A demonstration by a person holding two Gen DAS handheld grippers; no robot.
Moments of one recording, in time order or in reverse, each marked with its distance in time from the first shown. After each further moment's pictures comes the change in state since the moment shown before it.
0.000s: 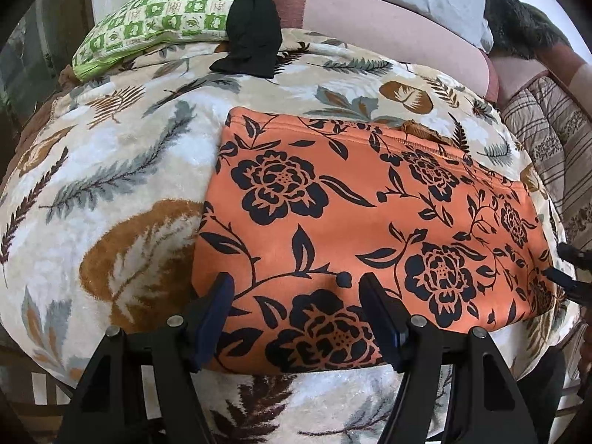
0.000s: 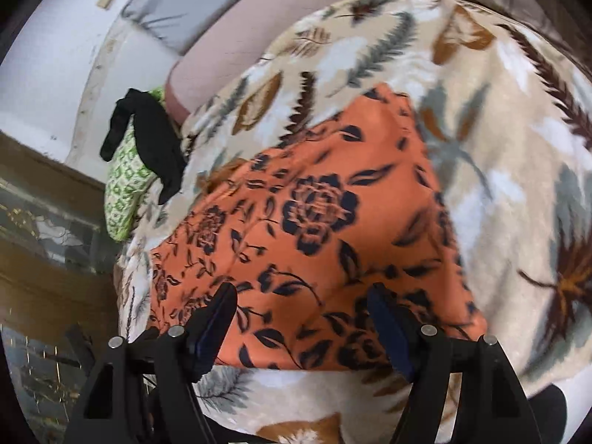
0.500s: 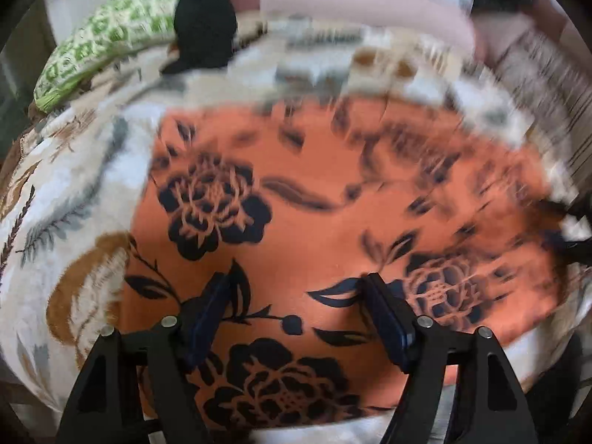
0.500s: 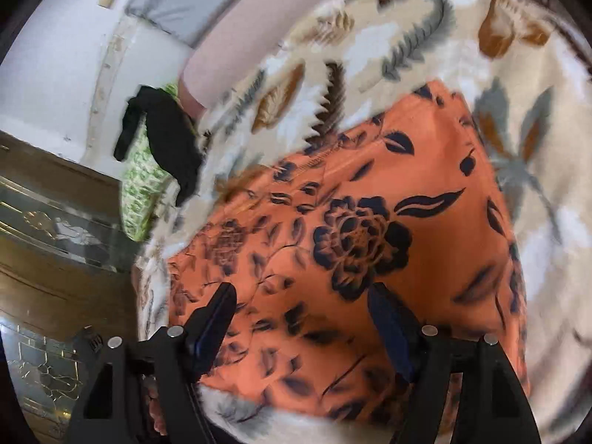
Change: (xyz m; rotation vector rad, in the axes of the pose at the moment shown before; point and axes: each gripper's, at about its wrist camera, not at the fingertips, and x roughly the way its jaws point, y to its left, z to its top) left arm 0.047 -0.044 0.012 0.137 0.050 0.037; right arm 0.058 -0.015 0.043 0.103 0.068 -0.021
